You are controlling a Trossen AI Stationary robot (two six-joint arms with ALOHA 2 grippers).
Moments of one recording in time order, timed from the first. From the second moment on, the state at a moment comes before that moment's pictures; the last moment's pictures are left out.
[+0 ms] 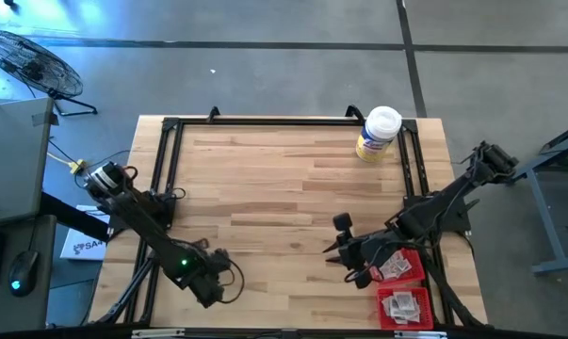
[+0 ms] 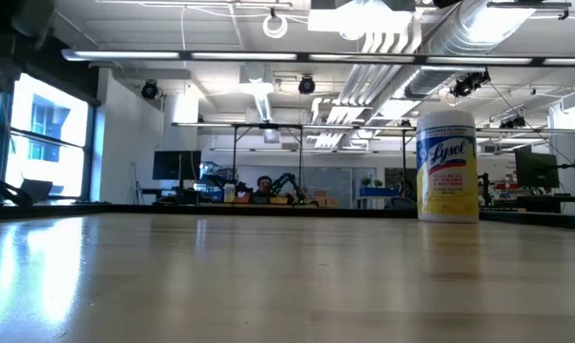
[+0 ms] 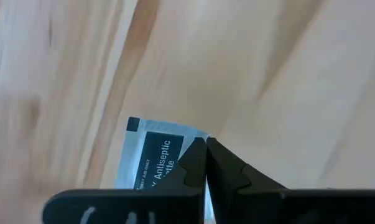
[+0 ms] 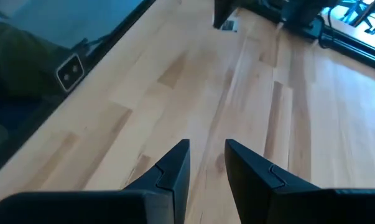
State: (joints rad) left arm -0.80 1.64 1.07 -0.82 -0.17 -1.16; right arm 0.59 1.35 0.95 -0.27 0.33 -0.01
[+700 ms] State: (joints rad) left arm -0.61 1.71 1.09 0.10 -0.09 -0.32; right arm 0.53 1.67 0.95 0.37 0.19 -0.42
